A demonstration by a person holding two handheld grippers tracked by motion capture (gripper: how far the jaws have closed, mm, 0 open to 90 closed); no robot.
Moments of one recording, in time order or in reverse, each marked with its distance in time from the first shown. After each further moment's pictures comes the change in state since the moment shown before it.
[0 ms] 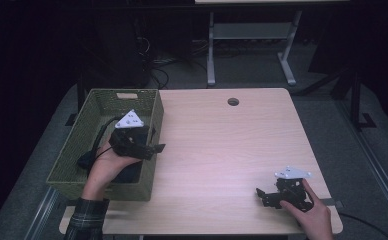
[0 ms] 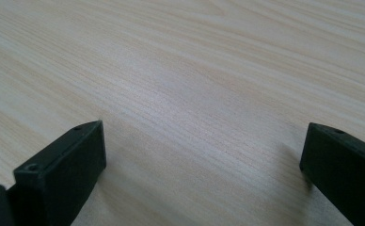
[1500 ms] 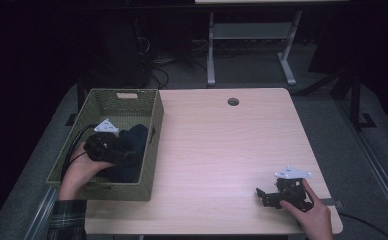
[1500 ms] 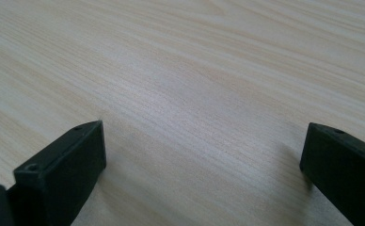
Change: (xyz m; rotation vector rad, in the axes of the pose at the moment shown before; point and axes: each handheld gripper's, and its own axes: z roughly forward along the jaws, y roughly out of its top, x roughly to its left) left arm 0.055 -0.062 -0.013 0.213 0.100 -0.109; right arm 0.000 0.000 0.000 -0.001 0.000 0.003
